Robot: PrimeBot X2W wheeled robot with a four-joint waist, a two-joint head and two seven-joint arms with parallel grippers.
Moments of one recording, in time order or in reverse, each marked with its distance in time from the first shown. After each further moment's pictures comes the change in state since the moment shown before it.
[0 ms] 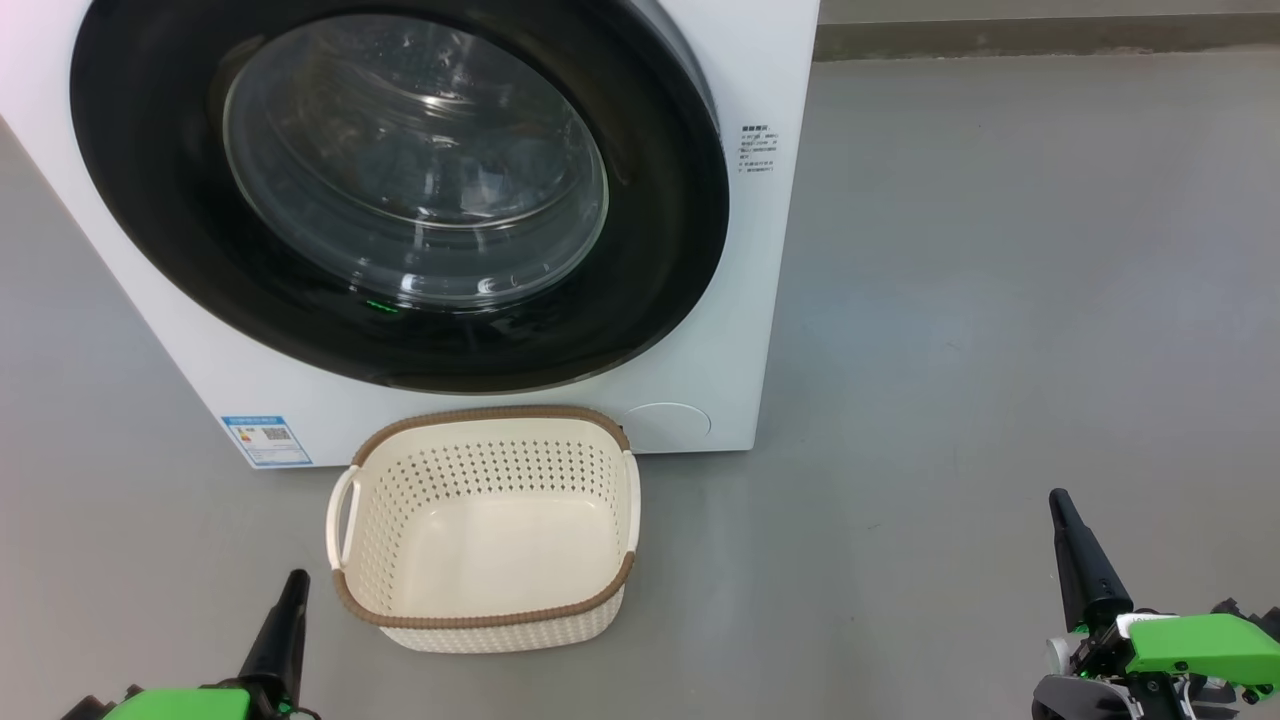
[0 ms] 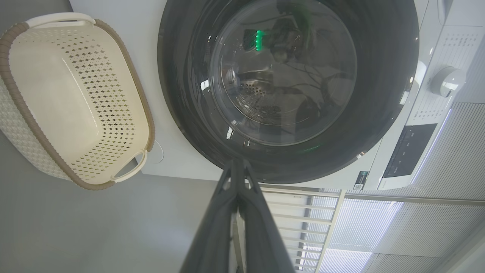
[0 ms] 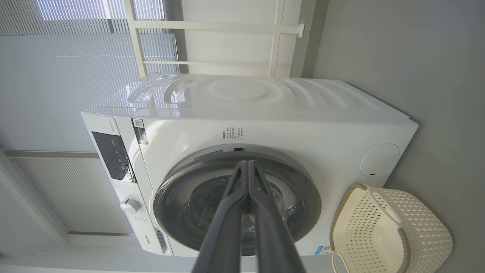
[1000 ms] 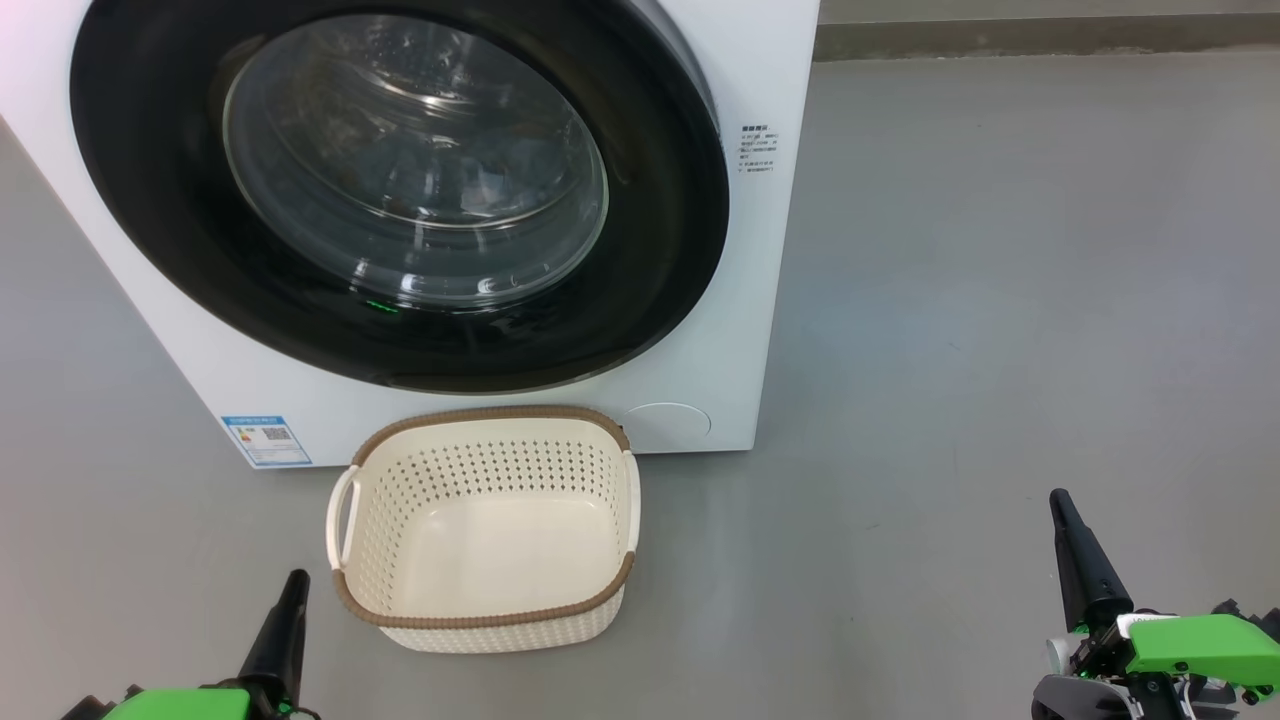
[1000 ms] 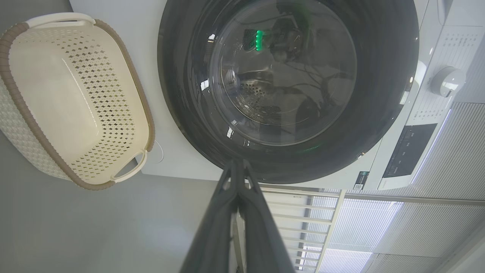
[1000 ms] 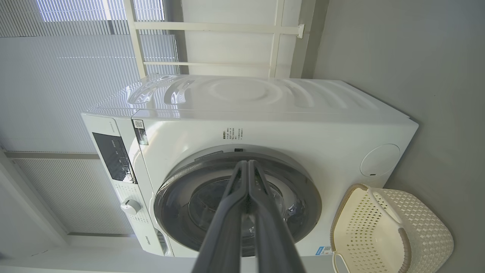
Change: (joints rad) left arm 0.000 0.000 0.000 0.000 0.000 0.000 0.000; right arm 0.000 0.003 -0.004 0.000 0.000 0.000 0.000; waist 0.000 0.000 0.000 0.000
